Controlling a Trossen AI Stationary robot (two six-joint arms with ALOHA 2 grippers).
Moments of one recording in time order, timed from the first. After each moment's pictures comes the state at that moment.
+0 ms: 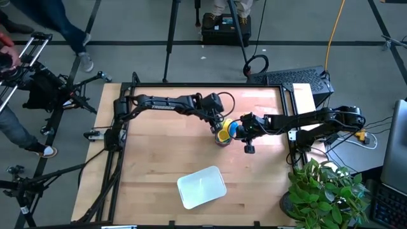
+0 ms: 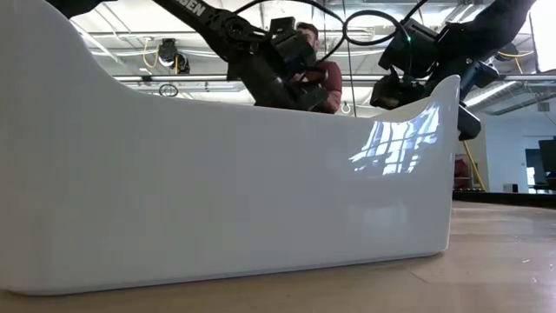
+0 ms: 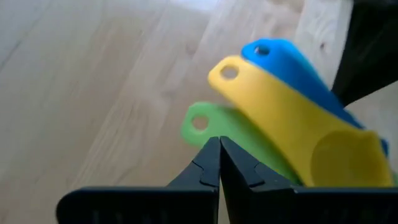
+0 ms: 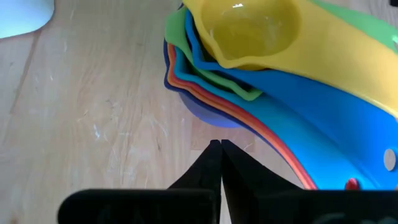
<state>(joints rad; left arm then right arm) 0.26 2.06 1.54 -0.38 0.11 -0.17 -0.16 1.31 0.52 -0.11 -0.13 -0.18</state>
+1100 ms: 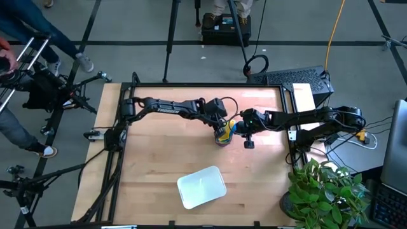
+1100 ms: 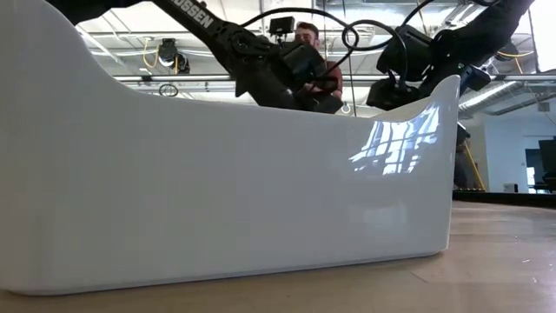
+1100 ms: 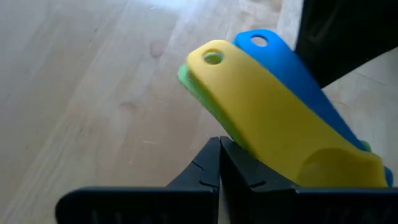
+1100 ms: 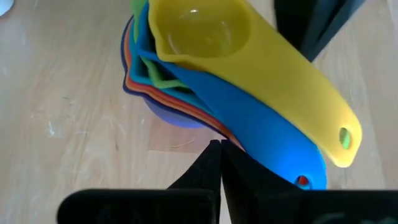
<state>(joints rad) 0.23 2.13 1.54 -0.27 0.16 -0.19 -0.24 1.31 0.52 -0.08 -0.13 -0.30</state>
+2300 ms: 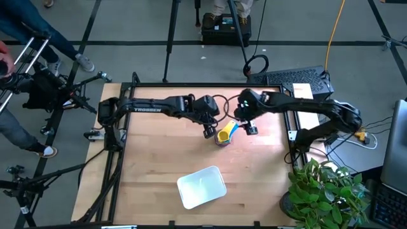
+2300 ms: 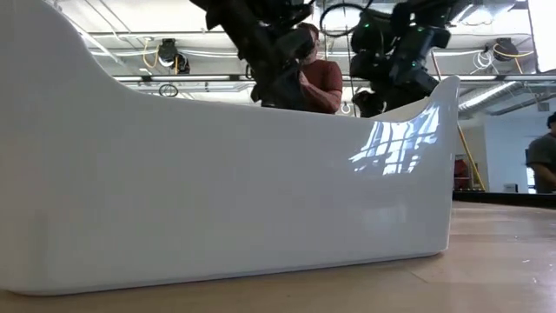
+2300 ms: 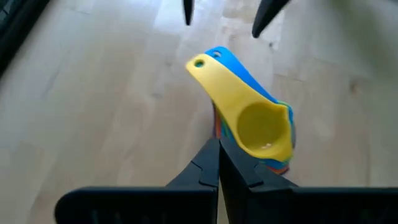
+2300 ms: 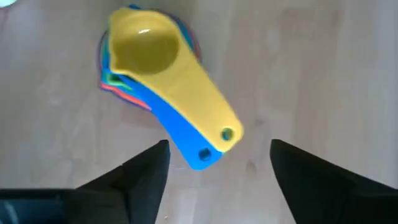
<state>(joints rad) 0.16 1.87 1.54 -0.55 0.01 -0.11 -0.38 1.35 0.92 -0.63 -0.18 -0.56</state>
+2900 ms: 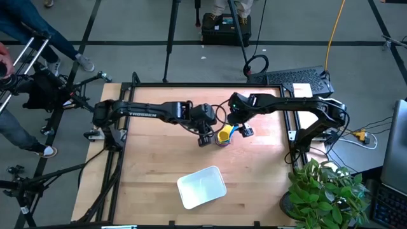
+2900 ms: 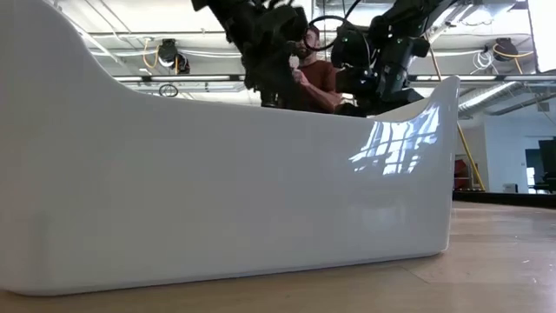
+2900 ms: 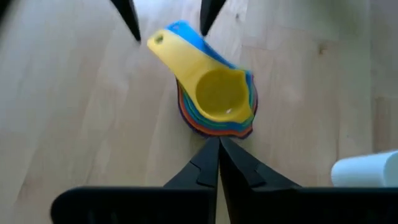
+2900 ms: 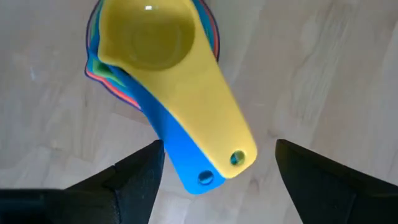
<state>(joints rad) 0.08 1.82 1.52 -0.64 0.00 -0.08 -0.34 1.53 1.01 -0.67 -0.15 -0.69</state>
